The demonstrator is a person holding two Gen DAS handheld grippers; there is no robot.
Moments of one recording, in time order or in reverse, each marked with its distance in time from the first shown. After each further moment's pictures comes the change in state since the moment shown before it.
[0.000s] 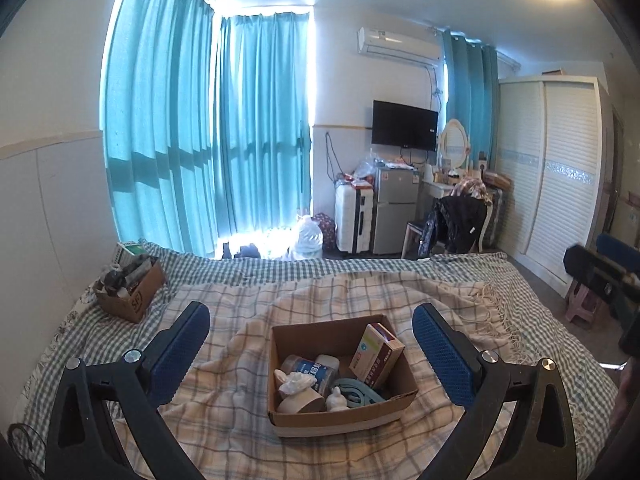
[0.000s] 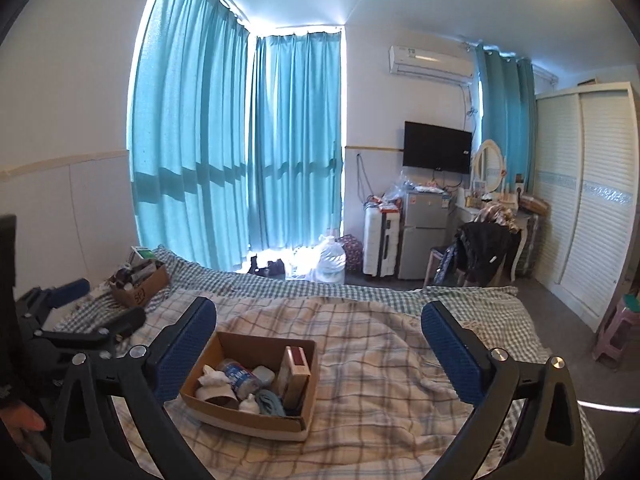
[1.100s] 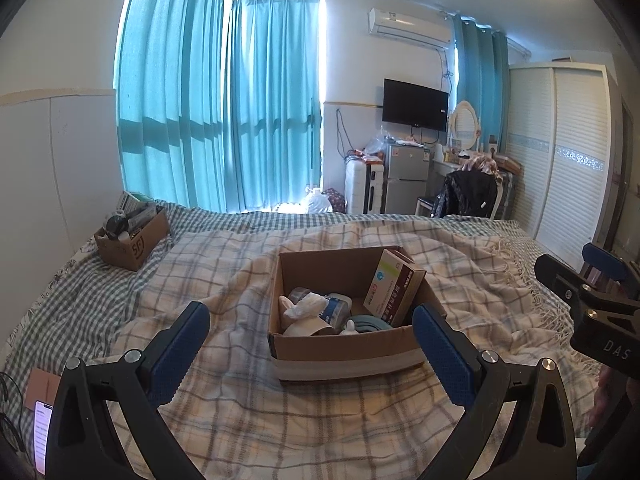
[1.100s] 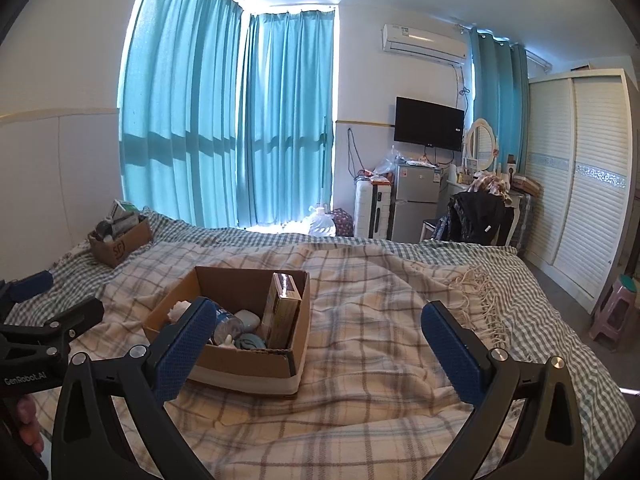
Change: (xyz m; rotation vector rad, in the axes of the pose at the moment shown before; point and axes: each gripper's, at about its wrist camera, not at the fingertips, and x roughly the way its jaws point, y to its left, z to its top) left arm 0.013 0.004 -0.114 -0.007 0.055 0.029; right arm 0.044 0.003 -0.125 -0.002 0.061 -0.037
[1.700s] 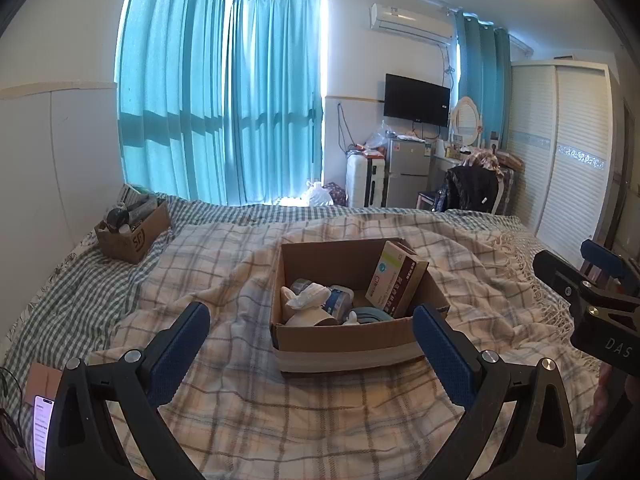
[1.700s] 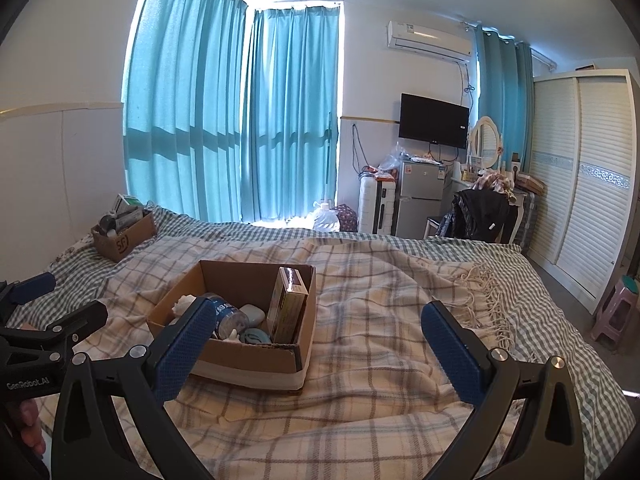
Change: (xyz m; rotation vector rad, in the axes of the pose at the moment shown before) left arm 0.003 0.000 -0.003 -0.006 0.023 0.005; right arm 0.003 0.006 -0.003 -0.003 0.012 0.018
